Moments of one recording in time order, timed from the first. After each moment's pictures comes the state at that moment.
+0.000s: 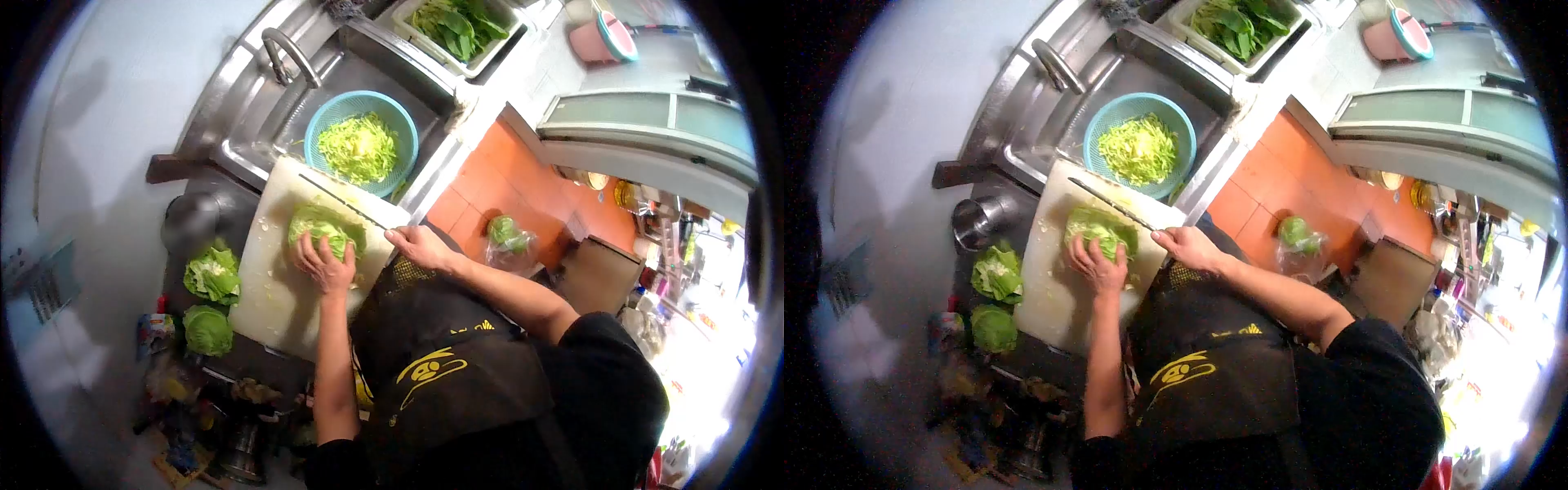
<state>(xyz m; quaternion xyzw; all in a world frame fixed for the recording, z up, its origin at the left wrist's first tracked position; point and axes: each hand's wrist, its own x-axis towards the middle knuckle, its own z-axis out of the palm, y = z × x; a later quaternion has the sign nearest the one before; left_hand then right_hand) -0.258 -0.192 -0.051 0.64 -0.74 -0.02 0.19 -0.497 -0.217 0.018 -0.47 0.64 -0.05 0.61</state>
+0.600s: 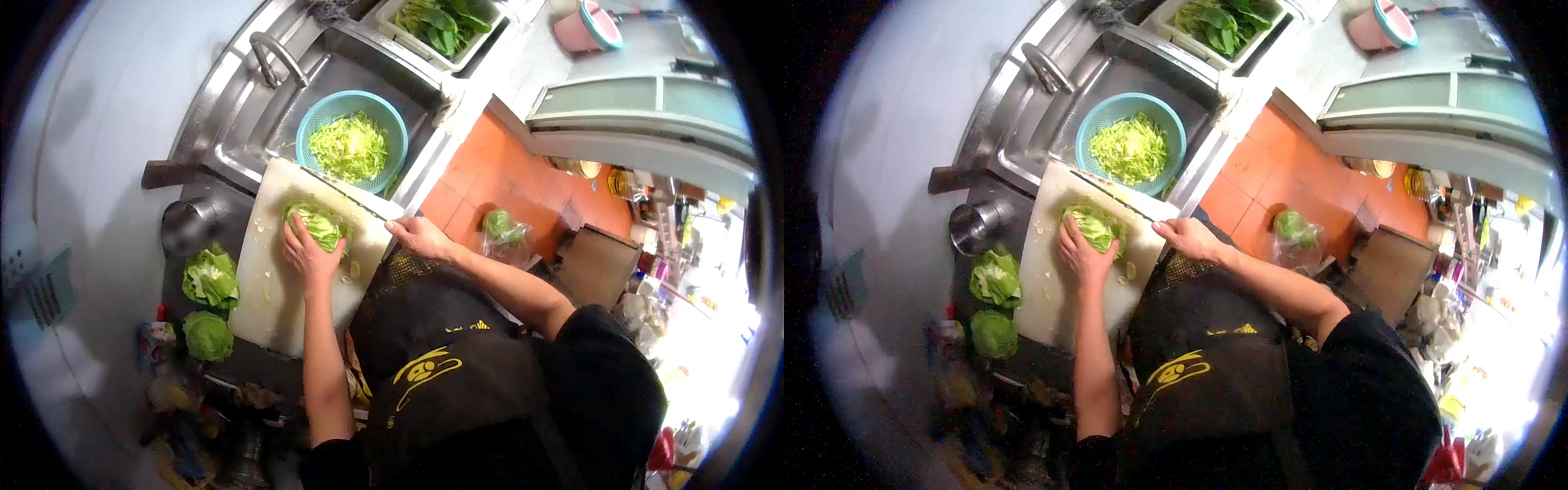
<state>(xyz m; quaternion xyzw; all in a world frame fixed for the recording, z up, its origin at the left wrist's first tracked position) -0.244 -0.224 -0.043 0.71 -0.67 -0.20 0.06 -0.507 -0.212 0.016 -0.46 0.66 -0.06 0.60</state>
